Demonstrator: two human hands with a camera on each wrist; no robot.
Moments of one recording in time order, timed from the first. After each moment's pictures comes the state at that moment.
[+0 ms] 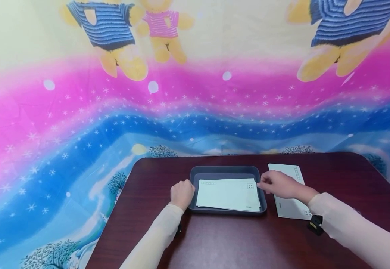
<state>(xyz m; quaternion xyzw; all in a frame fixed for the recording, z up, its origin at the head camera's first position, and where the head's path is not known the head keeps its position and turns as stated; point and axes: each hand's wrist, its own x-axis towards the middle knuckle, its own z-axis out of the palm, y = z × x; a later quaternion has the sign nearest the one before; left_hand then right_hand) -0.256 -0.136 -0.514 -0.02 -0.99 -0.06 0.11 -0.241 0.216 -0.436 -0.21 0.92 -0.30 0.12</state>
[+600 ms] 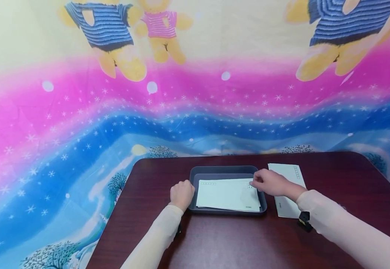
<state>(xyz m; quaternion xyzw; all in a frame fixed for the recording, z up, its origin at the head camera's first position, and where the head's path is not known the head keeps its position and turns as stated) -0.256 -0.136 -0.515 -0.03 -0.99 -0.06 0.12 -0.255 0.198 -0.444 -0.20 0.92 -0.30 0.14</state>
